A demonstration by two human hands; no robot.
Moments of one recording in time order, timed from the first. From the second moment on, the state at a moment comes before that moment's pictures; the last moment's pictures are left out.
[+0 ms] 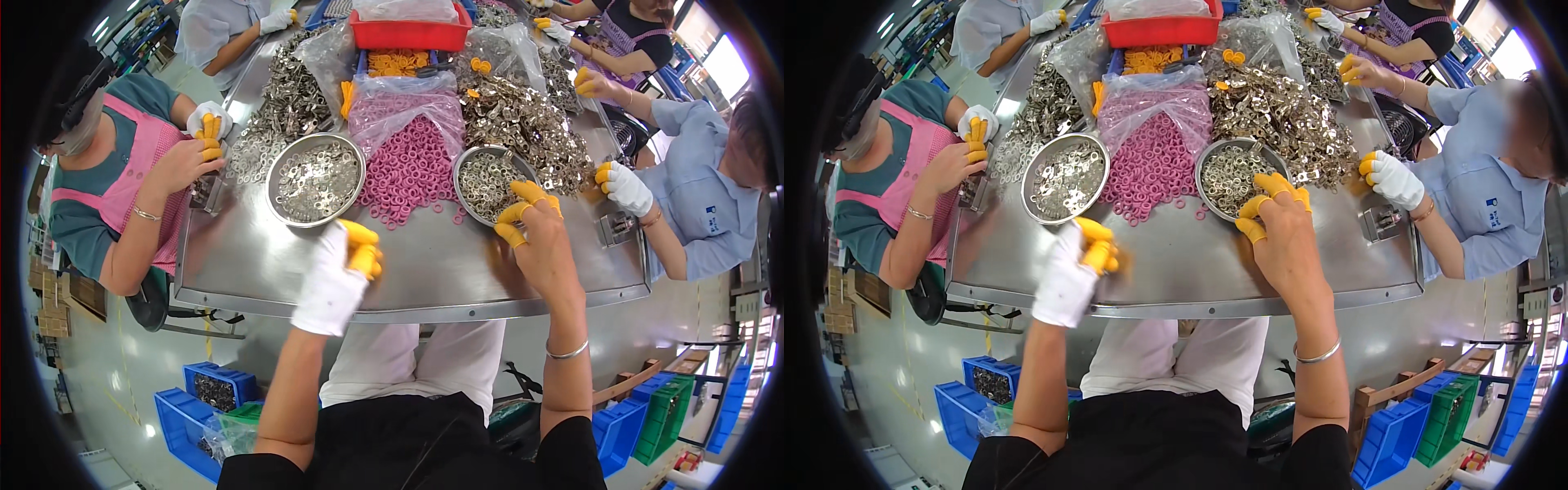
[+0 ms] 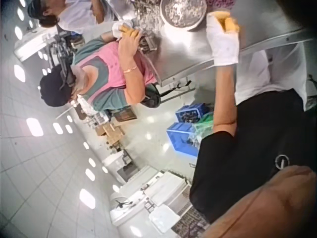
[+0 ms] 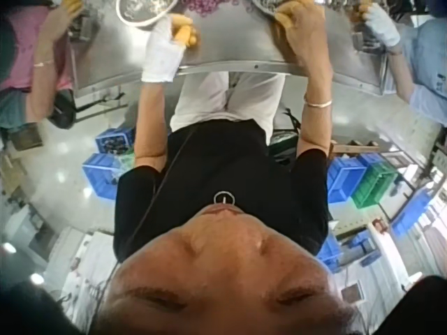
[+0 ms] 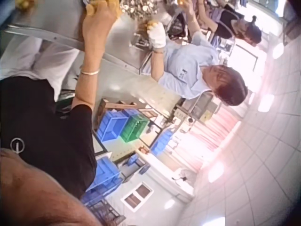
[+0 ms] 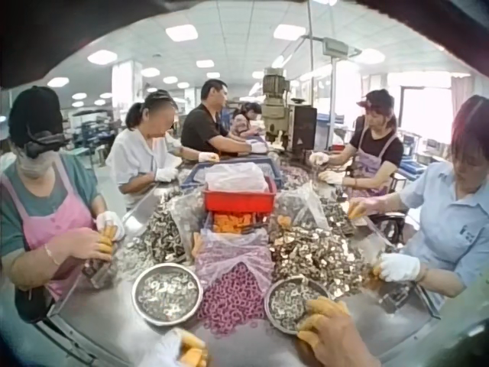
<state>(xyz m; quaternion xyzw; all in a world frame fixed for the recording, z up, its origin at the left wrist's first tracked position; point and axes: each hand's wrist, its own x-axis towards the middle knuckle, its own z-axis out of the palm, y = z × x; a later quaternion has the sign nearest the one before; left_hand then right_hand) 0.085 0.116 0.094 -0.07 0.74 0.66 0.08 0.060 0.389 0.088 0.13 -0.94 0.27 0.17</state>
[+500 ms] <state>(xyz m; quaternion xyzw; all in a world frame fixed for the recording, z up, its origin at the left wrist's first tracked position) 0.109 0.144 0.049 0.09 0.91 0.36 -0.19 0.088 0.333 0.051 0.21 -0.92 0.23 0.25</state>
